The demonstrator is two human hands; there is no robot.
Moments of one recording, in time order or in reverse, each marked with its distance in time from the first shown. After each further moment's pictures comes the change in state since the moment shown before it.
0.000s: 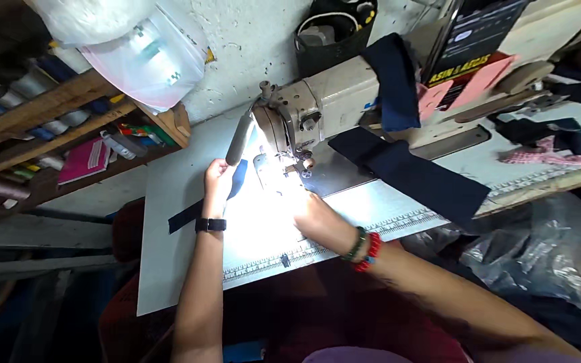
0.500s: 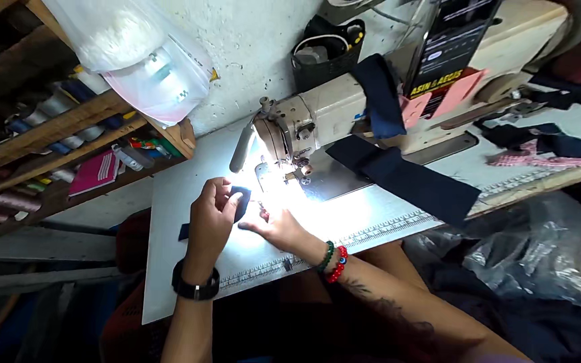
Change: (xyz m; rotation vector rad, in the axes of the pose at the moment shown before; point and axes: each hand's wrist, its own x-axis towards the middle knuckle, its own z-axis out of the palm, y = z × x) left_hand -0.076 0.077 -0.047 0.283 -0.023 0.298; right_hand 0.019 -0.047 0.022 0.766 0.139 -0.046
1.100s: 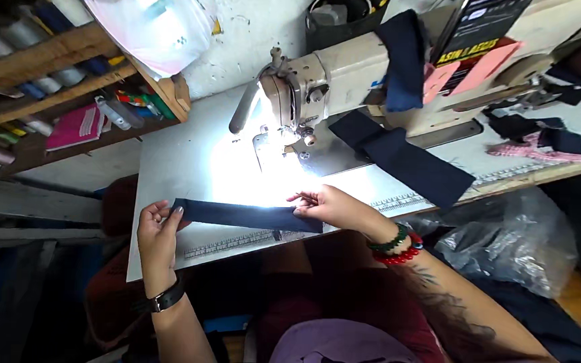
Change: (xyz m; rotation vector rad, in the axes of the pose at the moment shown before) left_hand -0.097 -0.078 -0.029 -0.402 0.363 -0.522; right_hand -0.051 0.016 -0.096 -0.130 -0.352 0.277
